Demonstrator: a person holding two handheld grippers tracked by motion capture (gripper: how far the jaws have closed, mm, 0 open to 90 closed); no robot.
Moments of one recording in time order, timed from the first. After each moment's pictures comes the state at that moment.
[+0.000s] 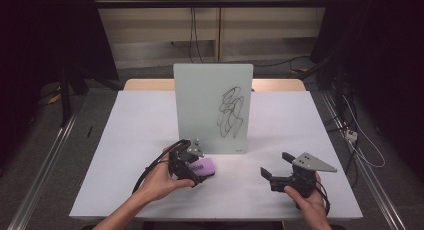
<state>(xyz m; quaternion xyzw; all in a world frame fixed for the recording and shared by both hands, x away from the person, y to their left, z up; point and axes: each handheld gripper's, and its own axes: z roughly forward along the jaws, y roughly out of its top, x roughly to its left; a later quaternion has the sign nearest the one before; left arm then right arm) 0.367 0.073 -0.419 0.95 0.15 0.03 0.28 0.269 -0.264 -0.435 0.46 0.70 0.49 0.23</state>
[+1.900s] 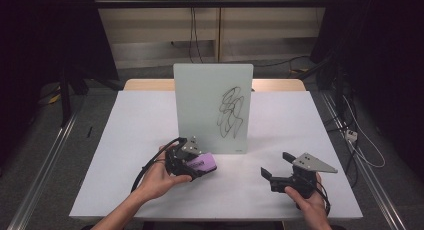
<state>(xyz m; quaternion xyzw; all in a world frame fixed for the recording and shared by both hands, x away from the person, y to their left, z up) 0.367 0.081 -0.411 0.93 0.16 0.05 0.32 0.267 -0.264 -0.433 0.45 0.70 0.49 0.24</state>
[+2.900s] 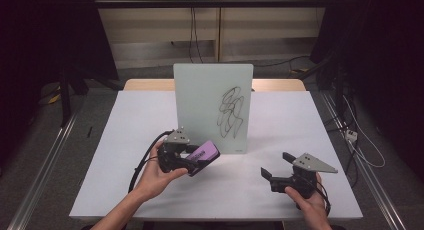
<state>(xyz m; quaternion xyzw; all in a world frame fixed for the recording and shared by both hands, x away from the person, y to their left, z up) 0.369 0.099 -0.392 0.87 0.21 0.02 0.45 0.267 -0.264 -0.433 0.45 0.70 0.49 0.24</state>
